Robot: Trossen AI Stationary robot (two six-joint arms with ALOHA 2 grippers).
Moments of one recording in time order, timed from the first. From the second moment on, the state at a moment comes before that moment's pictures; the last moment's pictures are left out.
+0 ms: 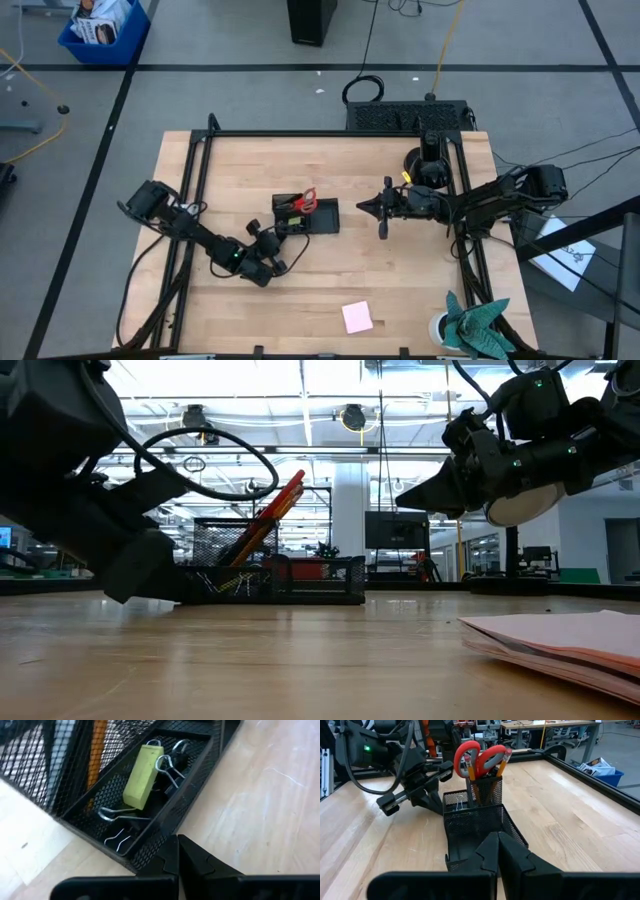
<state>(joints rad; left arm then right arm) -0.50 1.80 0.56 0.18 -0.87 -0.78 -0.09 1.37 0.24 0.91 0.05 0.08</state>
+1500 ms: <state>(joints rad) -0.73 1.30 0.56 0.51 -0.80 0.20 -0.04 1.30 0.23 0.97 0.03 -0.03</state>
